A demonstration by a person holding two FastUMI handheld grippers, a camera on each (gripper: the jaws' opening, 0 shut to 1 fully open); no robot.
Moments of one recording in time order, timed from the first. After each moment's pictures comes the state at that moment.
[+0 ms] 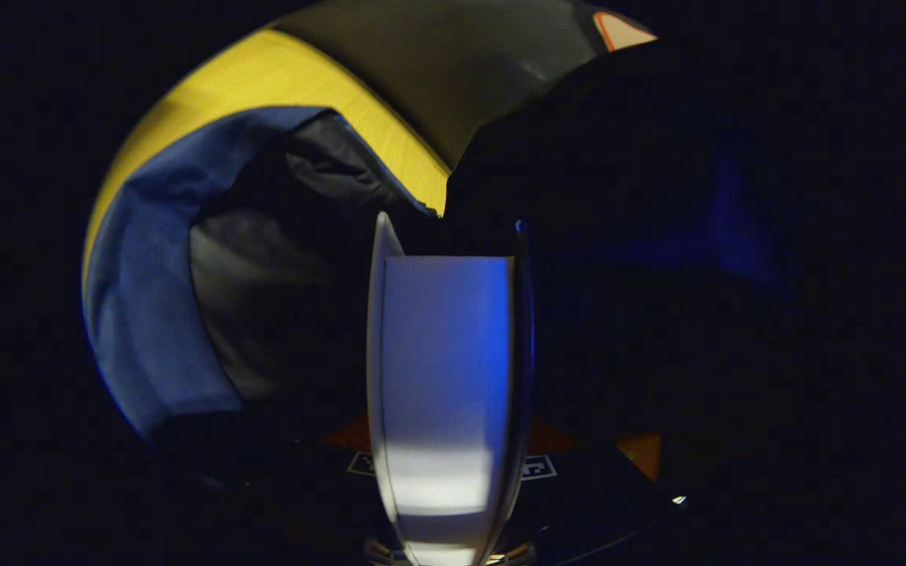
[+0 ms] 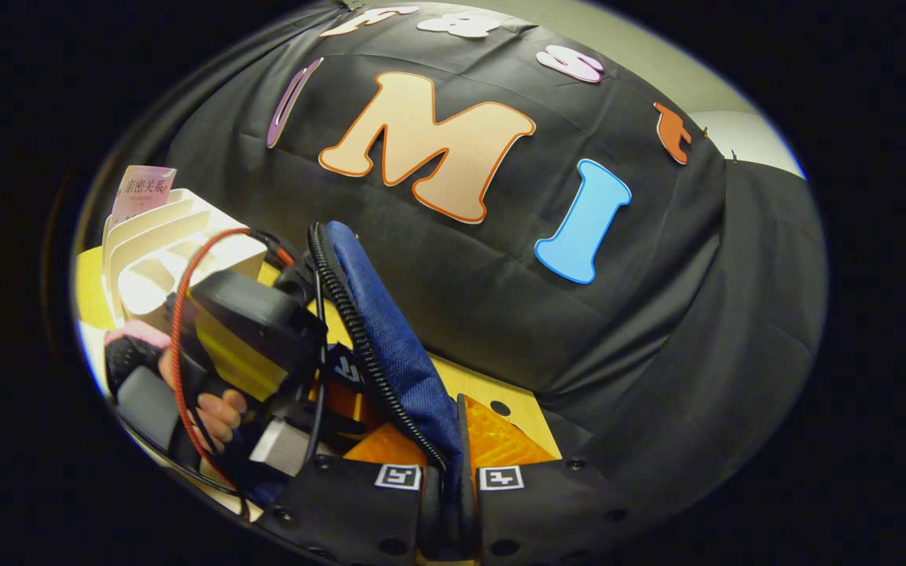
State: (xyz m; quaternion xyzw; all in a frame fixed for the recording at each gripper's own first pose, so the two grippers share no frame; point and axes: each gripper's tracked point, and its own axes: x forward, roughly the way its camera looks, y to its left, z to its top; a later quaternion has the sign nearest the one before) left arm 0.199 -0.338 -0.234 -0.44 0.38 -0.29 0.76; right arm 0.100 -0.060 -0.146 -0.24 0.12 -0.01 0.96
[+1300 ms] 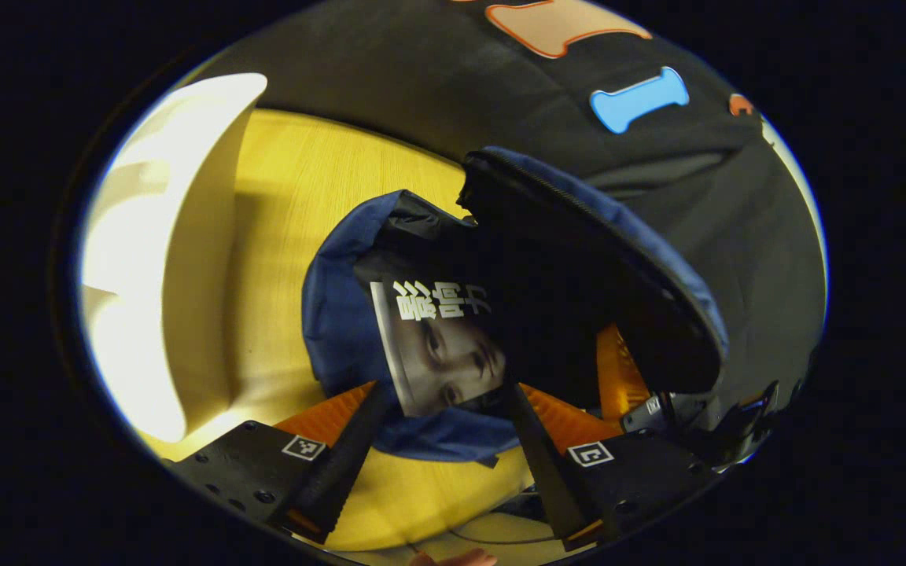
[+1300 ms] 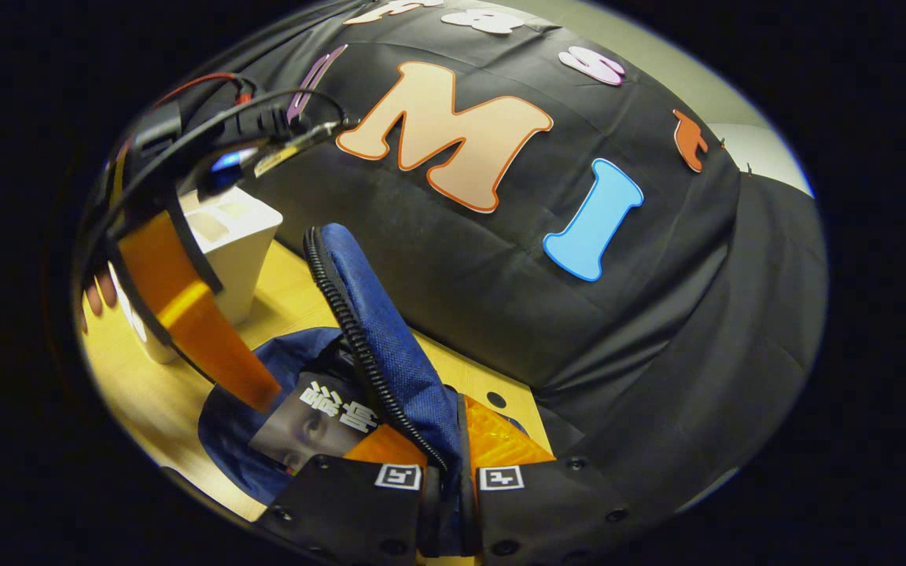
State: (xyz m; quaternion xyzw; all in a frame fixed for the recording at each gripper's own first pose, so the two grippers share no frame) left arm 0.102 -0.238 -0.184 -0.21 0.42 -0.21 0.85; right arm 0.098 -0.069 -0.156 -0.27 0.13 0.00 0.95
